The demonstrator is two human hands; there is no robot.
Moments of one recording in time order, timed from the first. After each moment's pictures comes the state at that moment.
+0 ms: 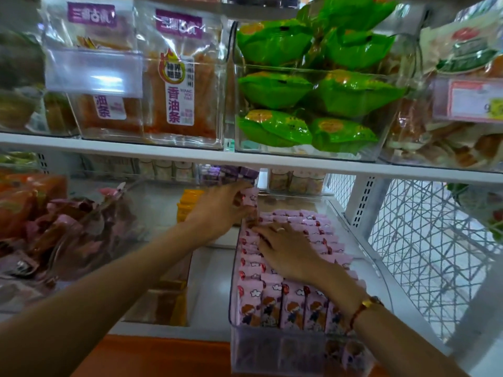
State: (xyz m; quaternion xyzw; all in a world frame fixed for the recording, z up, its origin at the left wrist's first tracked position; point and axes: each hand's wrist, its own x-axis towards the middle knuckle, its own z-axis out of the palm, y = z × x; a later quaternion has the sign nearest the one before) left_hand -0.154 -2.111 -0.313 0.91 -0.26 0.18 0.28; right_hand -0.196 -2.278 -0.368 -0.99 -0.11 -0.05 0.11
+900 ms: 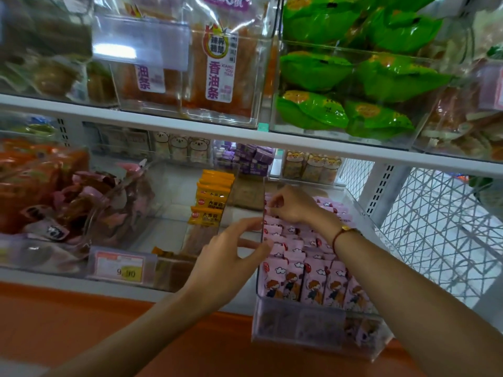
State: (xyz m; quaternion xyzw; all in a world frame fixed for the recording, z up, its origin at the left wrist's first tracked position) left_hand -0.266 -2.082 -0.363 0.83 -0.21 0.07 0.51; right_hand -0.153 -2.258 -0.335 -0.98 -0.08 -0.07 0.16
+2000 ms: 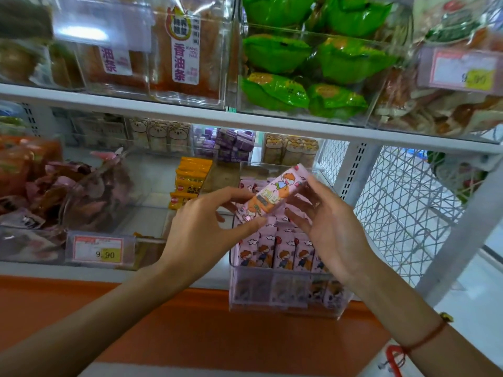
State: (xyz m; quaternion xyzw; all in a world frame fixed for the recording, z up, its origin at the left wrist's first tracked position) left_hand -0.280 -2.087 -0.343 0.84 -0.26 0.21 0.43; right_hand -0.321 -2.268 -0.315 -0.61 -0.04 -0.10 0.79
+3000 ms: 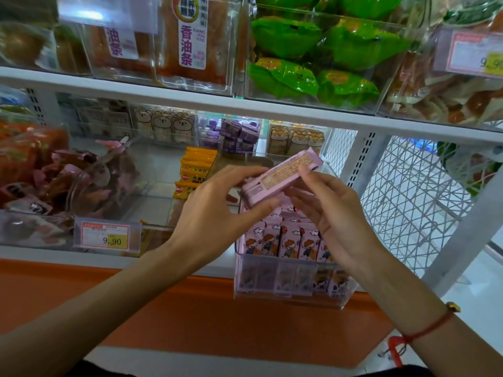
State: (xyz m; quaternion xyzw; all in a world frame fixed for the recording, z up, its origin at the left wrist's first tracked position) left_hand -0.289 -2.090 -0.333 0.80 -0.31 0.19 0.47; right_hand -0.321 -2.264 -0.313 -0.62 0.01 -0.13 0.78
